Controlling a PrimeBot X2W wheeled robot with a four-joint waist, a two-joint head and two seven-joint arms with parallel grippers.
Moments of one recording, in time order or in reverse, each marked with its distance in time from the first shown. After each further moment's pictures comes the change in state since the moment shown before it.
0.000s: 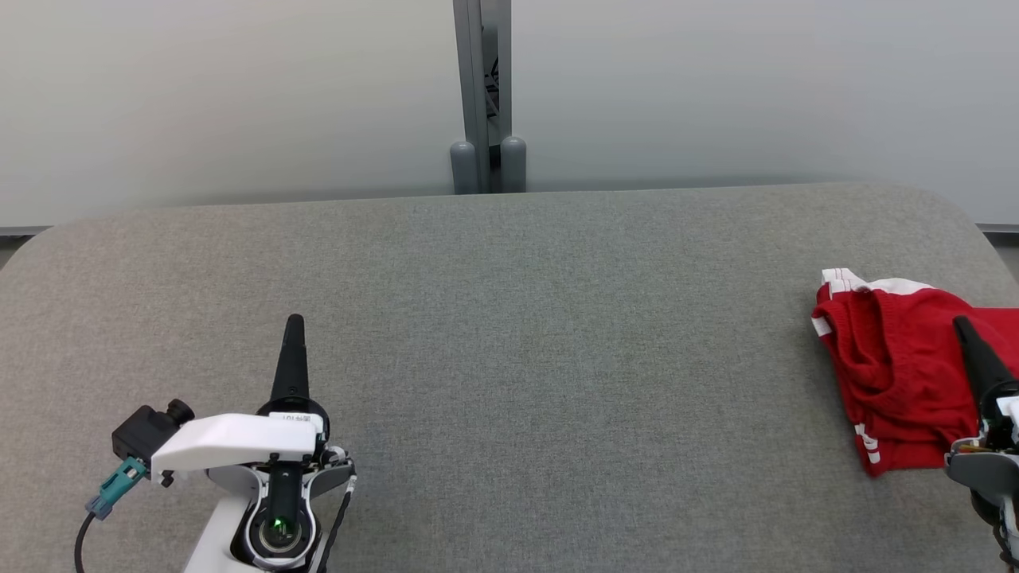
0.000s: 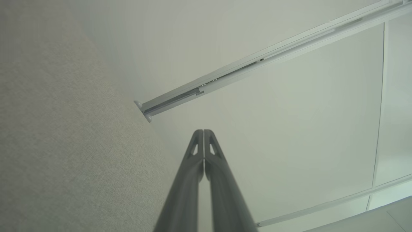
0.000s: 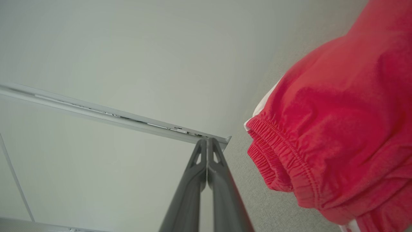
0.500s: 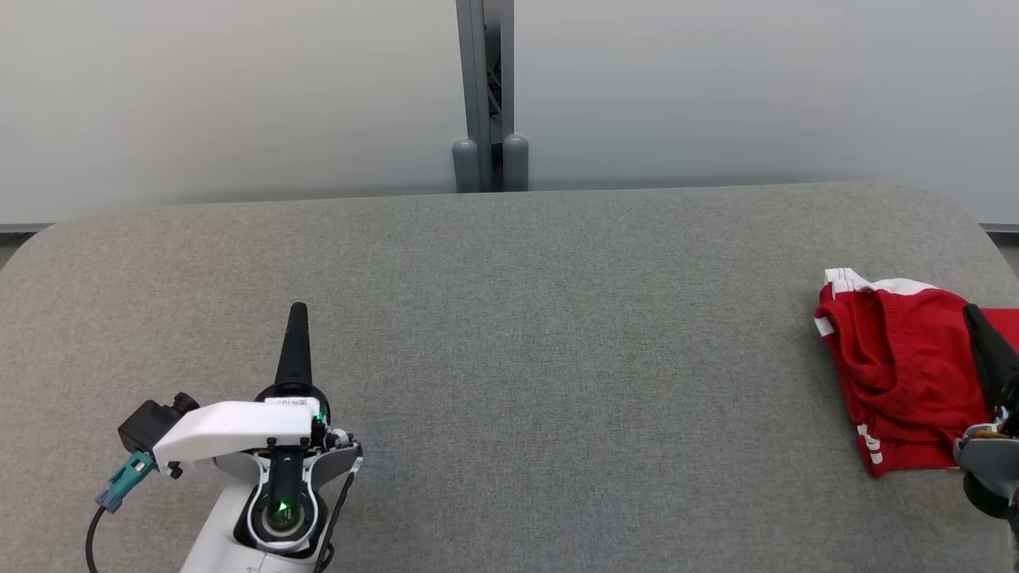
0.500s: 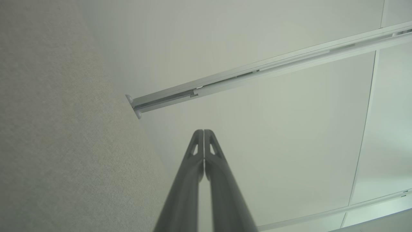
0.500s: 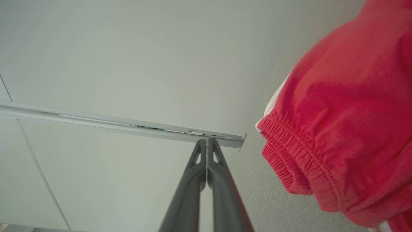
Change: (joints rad) left arm -0.040 -0.012 -0.012 0.033 -0.123 -0.022 -0.007; right arm -0.040 -0.016 -0.027 0.049 0.125 0.000 0.045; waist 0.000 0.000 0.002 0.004
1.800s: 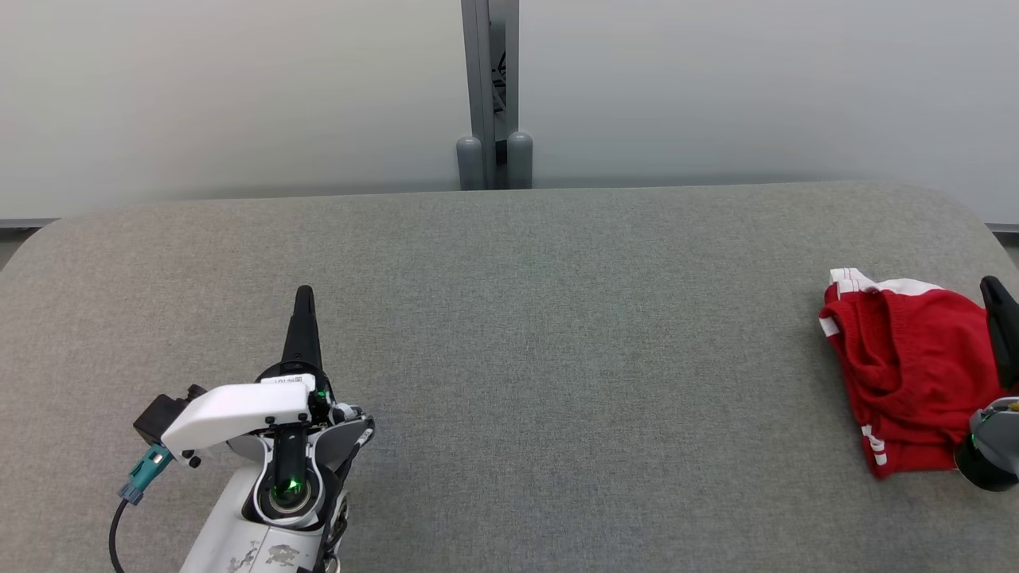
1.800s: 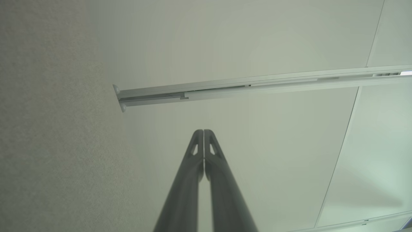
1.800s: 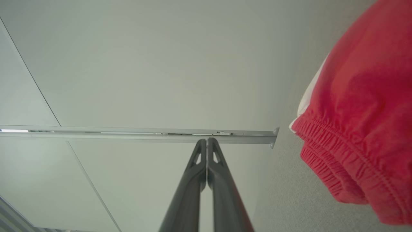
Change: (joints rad) left arm -0.061 -0.025 -0.017 0.052 -0.191 -0.039 -0.013; right arm -0.068 -0.023 -0.036 0.069 0.199 0.000 0.066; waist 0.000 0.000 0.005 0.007
